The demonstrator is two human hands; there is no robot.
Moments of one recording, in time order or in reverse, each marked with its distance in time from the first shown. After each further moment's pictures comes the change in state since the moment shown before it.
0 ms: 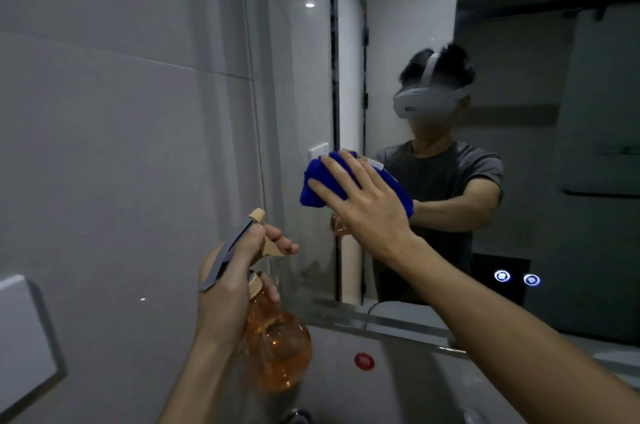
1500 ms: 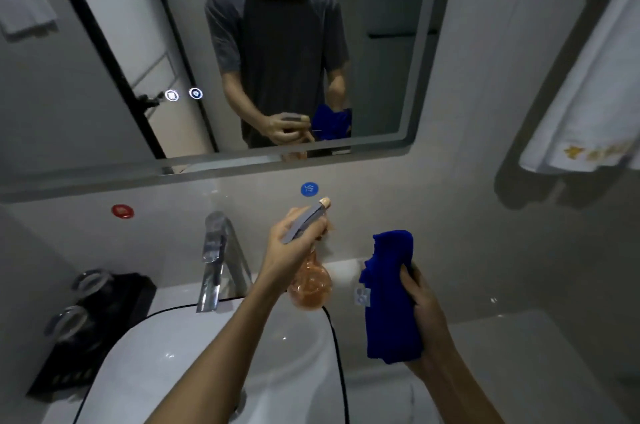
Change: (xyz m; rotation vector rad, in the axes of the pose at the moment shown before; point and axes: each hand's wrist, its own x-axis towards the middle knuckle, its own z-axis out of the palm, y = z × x) left_hand -0.326 -0.179 0.303 0.157 -0.698 -0.456; right_hand -0.567 0.023 -0.208 1.853 0.311 2.041
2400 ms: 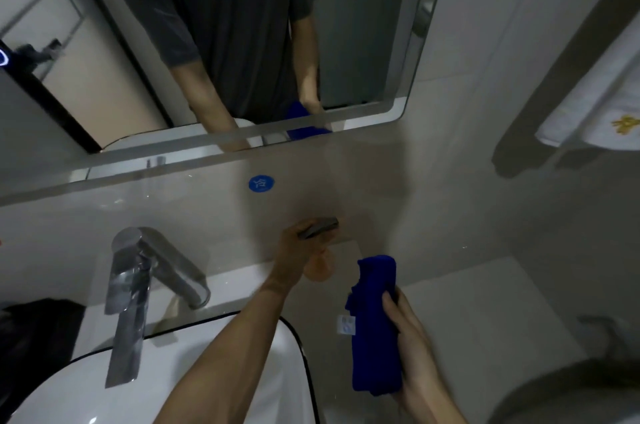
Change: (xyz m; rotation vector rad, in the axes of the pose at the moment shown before) left_hand 0.120 -0.166 0.067 -0.120 -0.060 -0.332; right_hand 0.081 0.044 -0.070 0.022 0.339 0.168
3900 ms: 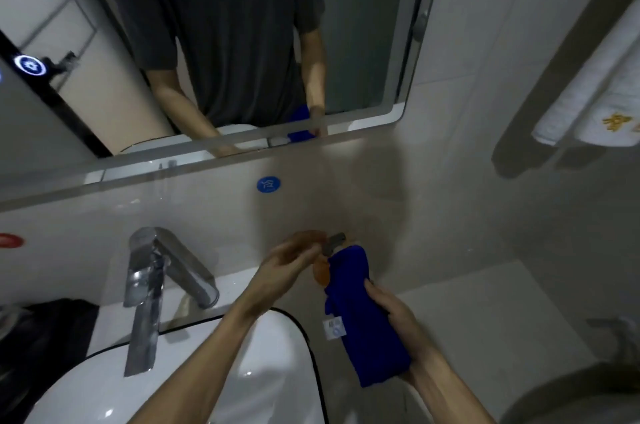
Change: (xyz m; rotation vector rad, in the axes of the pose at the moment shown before) left_hand -0.062 0.034 -0.042 0.347 -0.243 0.099; right_hand -0.008 -0.019 0.023 -0.096 -0.359 0.185
